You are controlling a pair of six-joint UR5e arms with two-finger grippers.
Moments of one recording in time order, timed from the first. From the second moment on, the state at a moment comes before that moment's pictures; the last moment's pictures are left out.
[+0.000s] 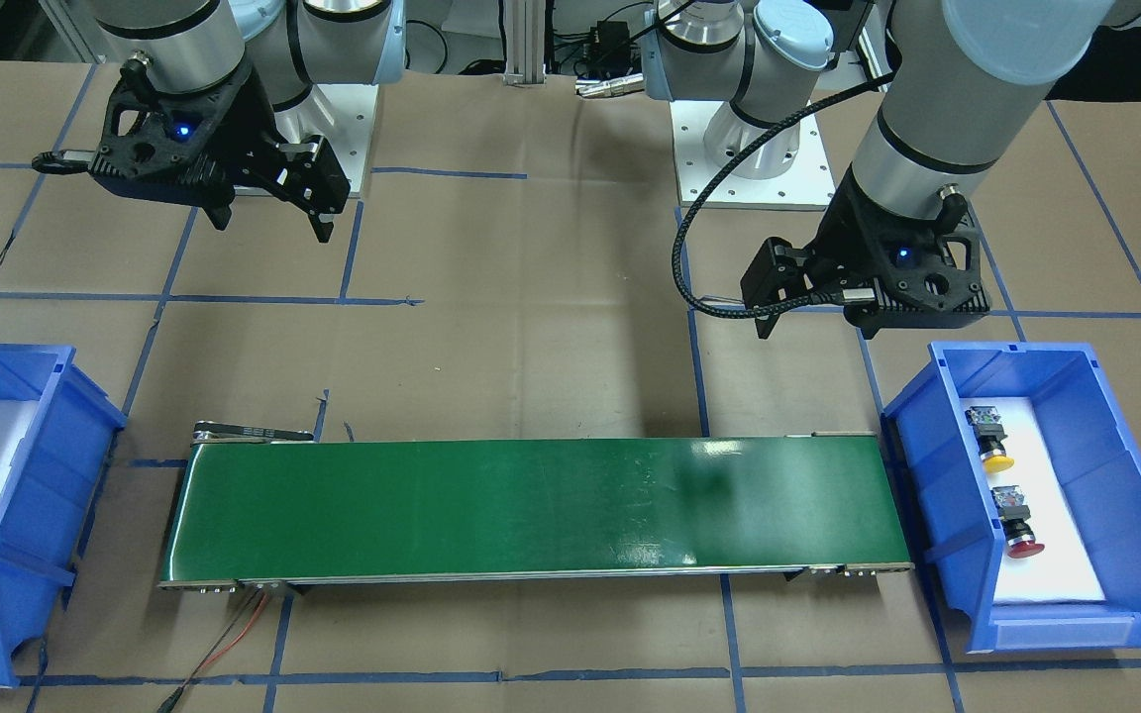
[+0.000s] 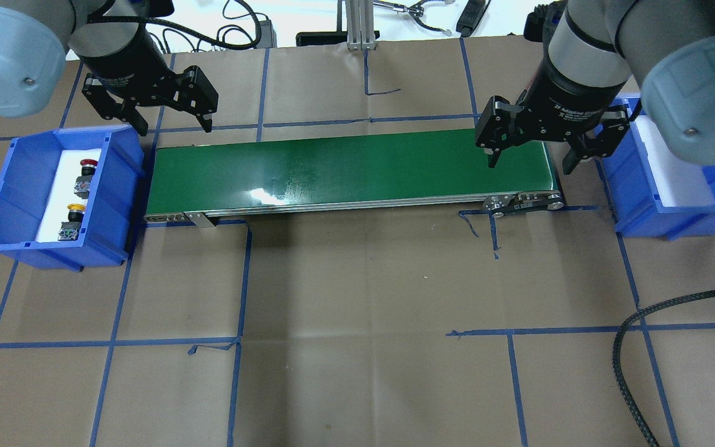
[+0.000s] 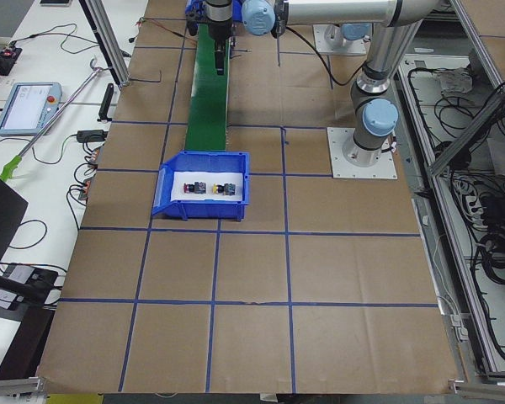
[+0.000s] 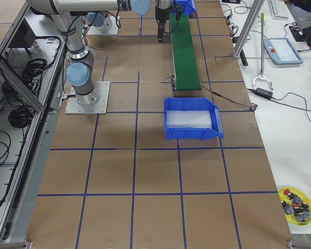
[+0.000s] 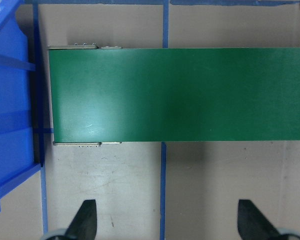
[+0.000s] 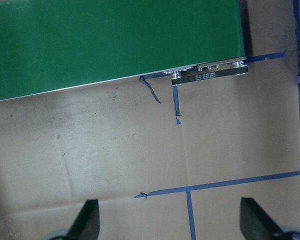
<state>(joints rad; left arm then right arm) -1.54 -1.68 -1.51 -1.48 1.57 0.02 1.62 -1.62 1.63 -1.58 -1.55 0.20</state>
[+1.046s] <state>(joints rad) -1.54 -1.68 -1.51 -1.48 1.57 0.02 1.62 -1.62 1.65 -1.57 -1.56 0.18</state>
